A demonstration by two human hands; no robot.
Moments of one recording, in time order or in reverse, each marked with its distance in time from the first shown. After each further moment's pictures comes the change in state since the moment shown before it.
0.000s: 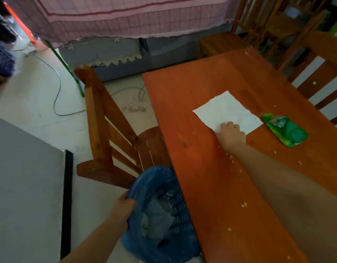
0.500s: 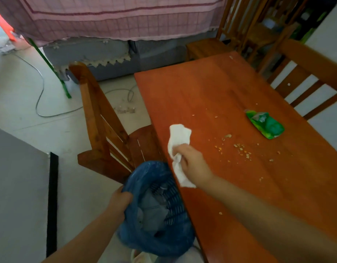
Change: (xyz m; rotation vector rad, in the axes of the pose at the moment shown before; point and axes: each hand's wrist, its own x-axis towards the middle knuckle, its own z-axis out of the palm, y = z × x) left_hand -0.006 -0.003 -0.004 0.026 -0.021 0.043; right_hand -0.151 -0.071 -0.030 0.856 0.147 -0.525
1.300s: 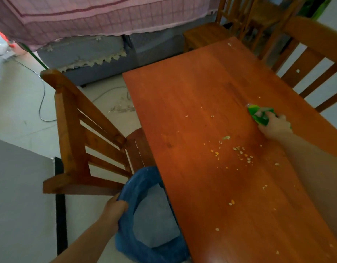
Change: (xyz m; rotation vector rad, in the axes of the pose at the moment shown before) left_hand 0.017 0.015 0.026 0.020 0.033 -0.048; right_hand 0.048 0.235 -0.178 -0.536 0.018 0.931
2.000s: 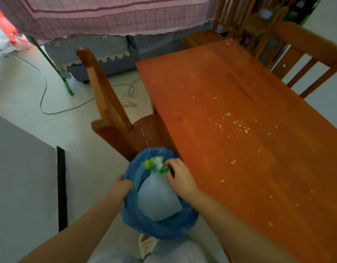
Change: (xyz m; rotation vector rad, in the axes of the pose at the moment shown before) left_hand -0.034 -0.062 -0.052 -0.033 -0.036 0.140; right_hand -0.349 -0.133 0.145 0.529 -0.230 -0.645
